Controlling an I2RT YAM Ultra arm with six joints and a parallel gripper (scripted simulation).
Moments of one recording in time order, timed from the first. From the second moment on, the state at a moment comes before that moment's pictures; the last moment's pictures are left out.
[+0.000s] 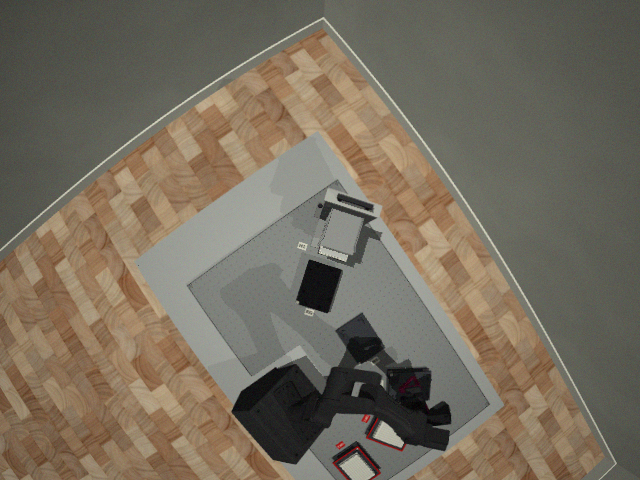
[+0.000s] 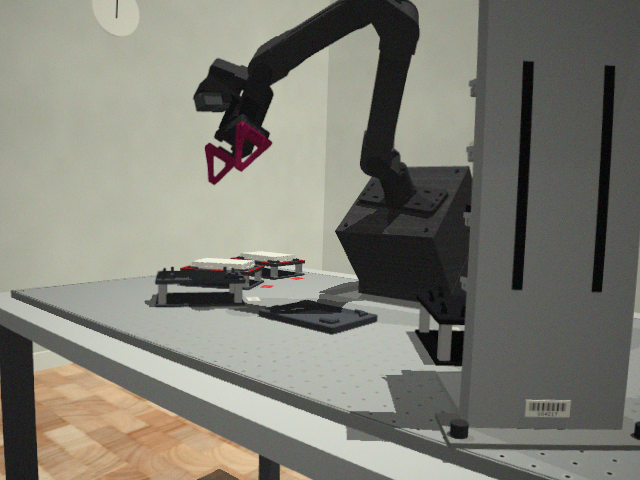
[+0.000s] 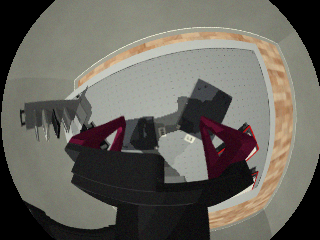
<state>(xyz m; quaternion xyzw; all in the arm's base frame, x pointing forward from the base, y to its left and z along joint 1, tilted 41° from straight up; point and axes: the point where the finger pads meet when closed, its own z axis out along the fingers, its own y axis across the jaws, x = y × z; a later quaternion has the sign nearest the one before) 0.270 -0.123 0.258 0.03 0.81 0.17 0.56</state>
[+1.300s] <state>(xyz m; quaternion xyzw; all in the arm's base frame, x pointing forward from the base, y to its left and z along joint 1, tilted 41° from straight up) 0.272 -0.126 0.255 -0.14 0.77 0.14 0.61</state>
